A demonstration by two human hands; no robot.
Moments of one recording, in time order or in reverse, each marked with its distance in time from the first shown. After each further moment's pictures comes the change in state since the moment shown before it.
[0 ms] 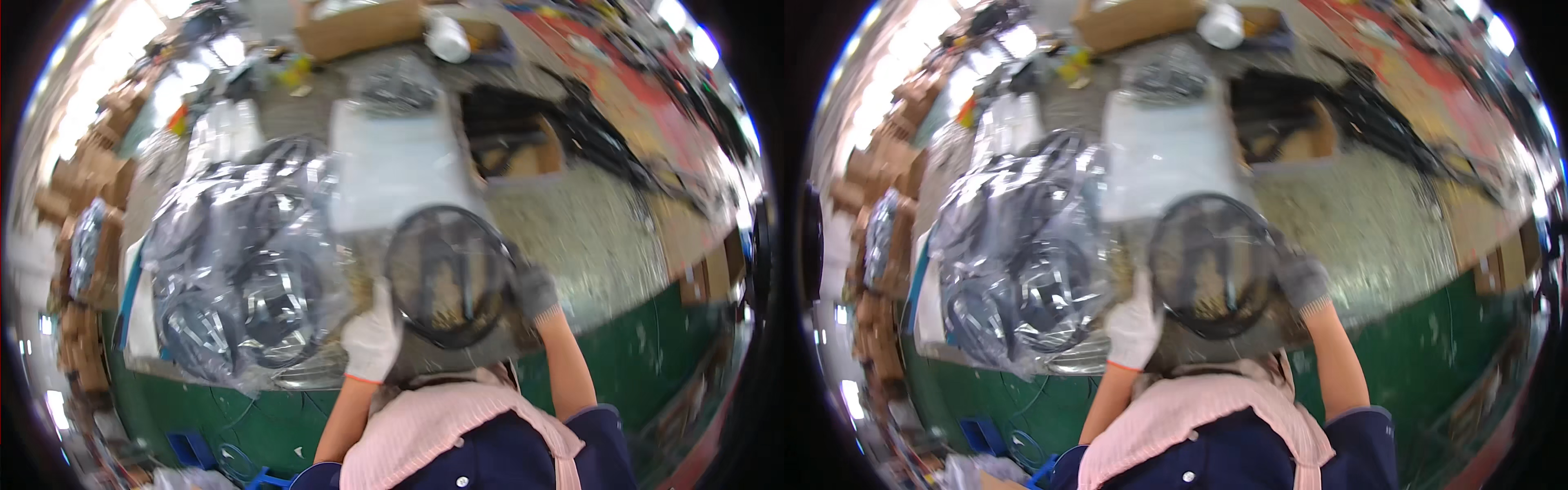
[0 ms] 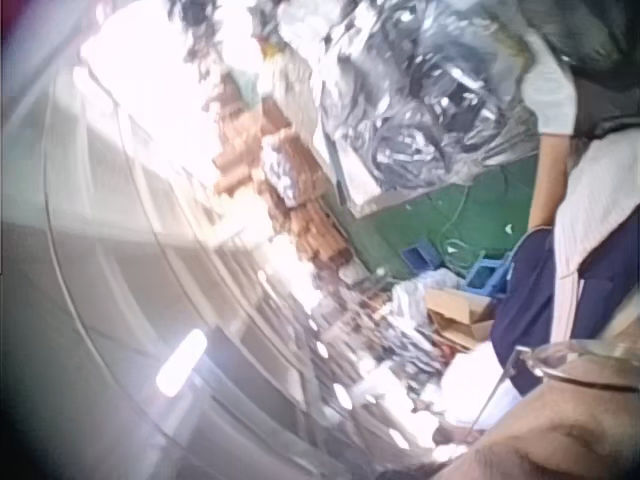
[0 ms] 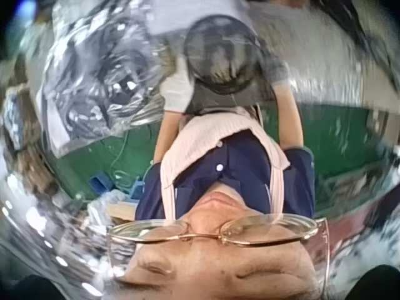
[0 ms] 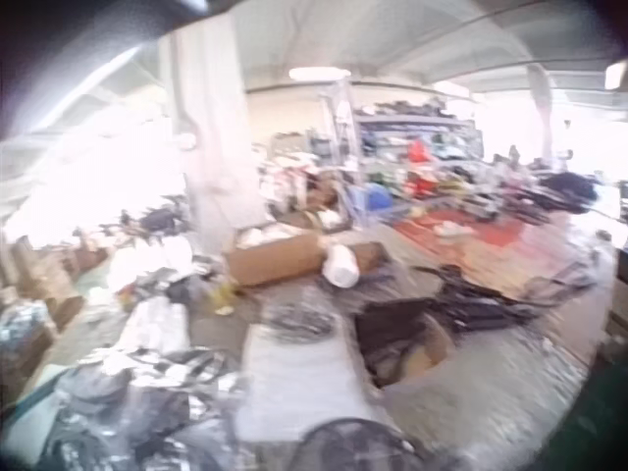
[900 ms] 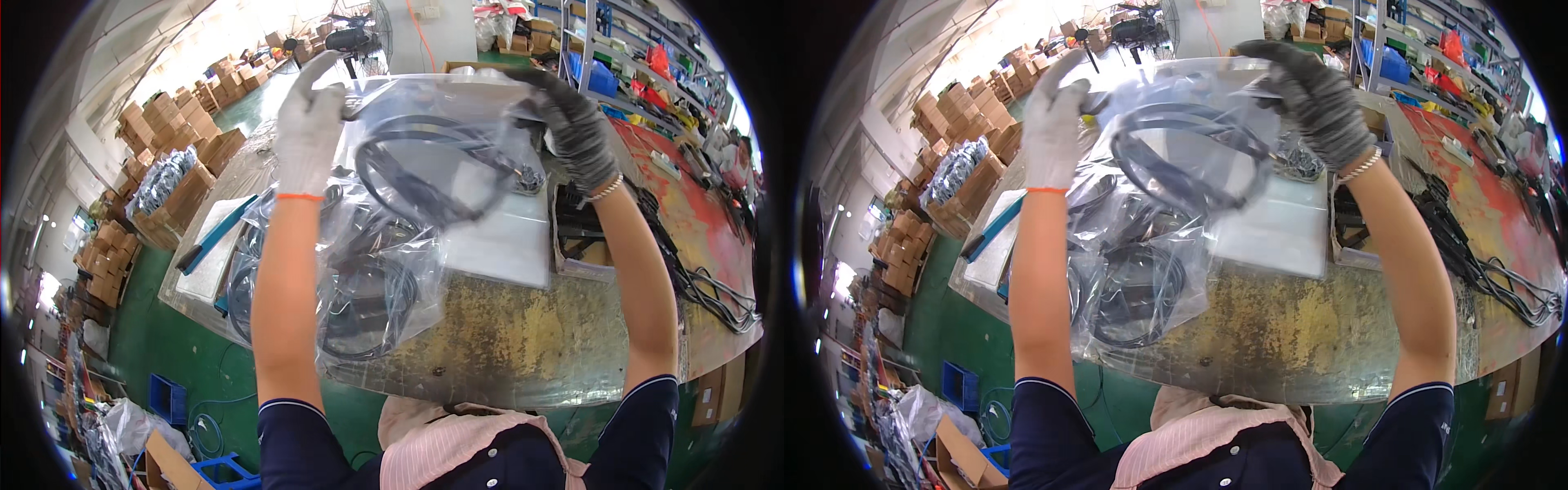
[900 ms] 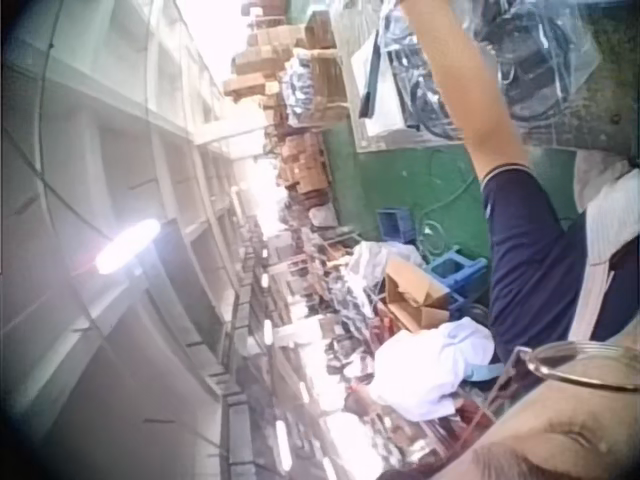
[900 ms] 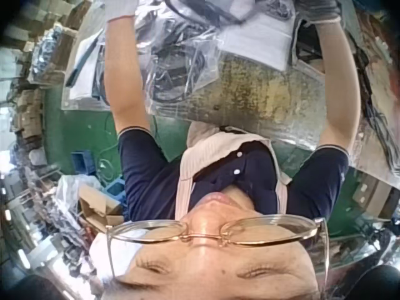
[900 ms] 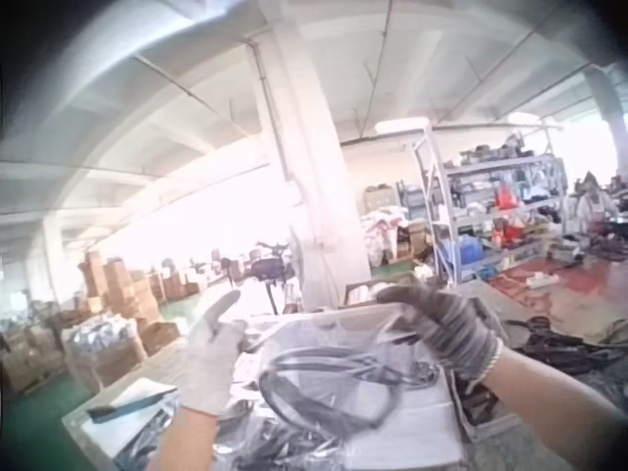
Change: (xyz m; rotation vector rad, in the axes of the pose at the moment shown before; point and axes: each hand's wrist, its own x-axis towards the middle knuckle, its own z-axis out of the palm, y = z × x) left_hand 0.104 -0.069 -0.315 -0.709 0.868 0.005; right_hand 0.202 -0.072 -0.303 1.369 0.485 -0.551
